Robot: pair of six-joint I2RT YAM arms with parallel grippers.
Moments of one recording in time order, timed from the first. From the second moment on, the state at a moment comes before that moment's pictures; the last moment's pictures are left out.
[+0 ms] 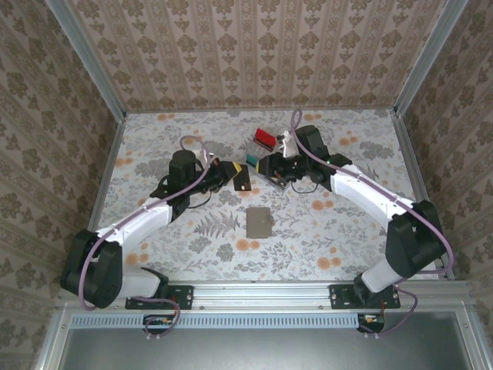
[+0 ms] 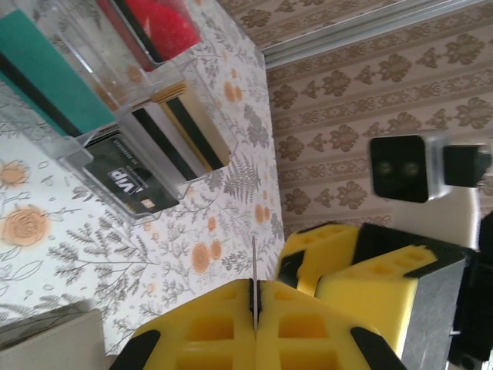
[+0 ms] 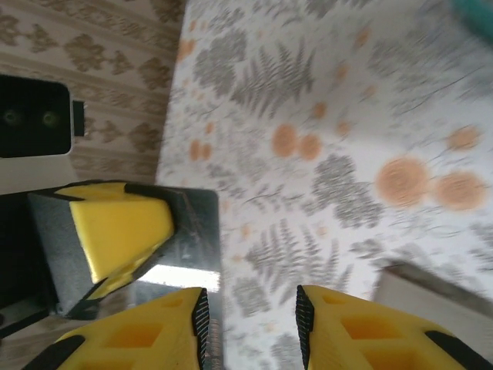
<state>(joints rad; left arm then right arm) -0.49 1.32 0.74 0.26 0.57 -1.08 0.46 1.55 1.17 -0.28 -0.61 0.74</state>
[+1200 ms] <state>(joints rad) -0.56 1.23 0.73 -0.20 0.30 -1.00 0.59 1.53 0.98 -0.41 -0.41 0.75</state>
